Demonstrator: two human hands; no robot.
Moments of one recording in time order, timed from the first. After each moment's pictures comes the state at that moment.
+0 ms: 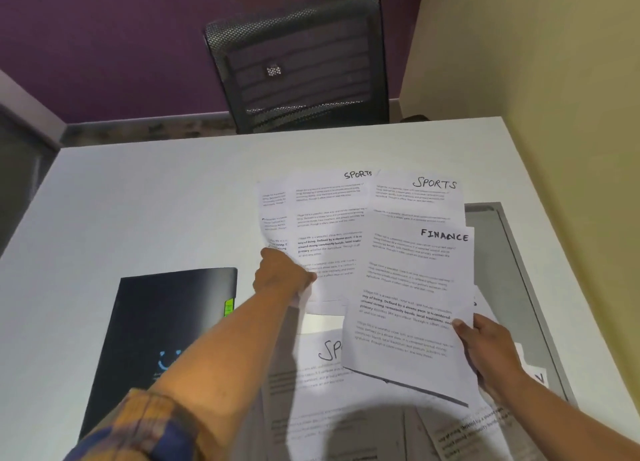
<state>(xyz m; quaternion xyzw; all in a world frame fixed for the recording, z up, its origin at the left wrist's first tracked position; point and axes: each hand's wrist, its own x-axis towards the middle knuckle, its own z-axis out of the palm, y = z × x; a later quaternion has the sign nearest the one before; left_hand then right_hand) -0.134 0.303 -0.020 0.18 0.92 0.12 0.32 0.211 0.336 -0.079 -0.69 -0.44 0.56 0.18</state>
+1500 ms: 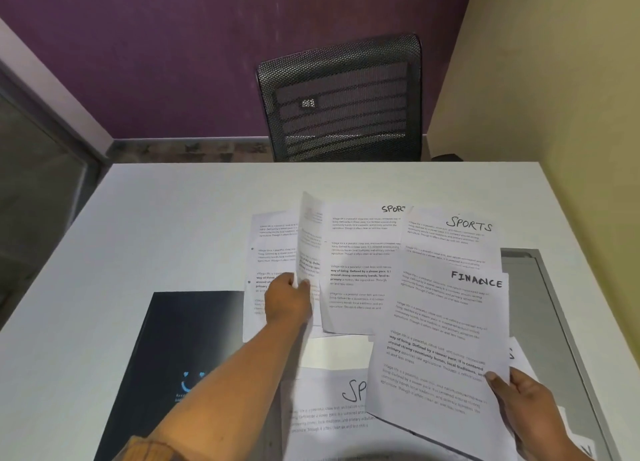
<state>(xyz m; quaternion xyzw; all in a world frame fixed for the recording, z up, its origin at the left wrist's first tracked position) -0.167 0.283 -0.034 0.13 0.88 0.35 0.27 0.209 0.334 -0.087 -0.70 -0.38 0.56 0.21</state>
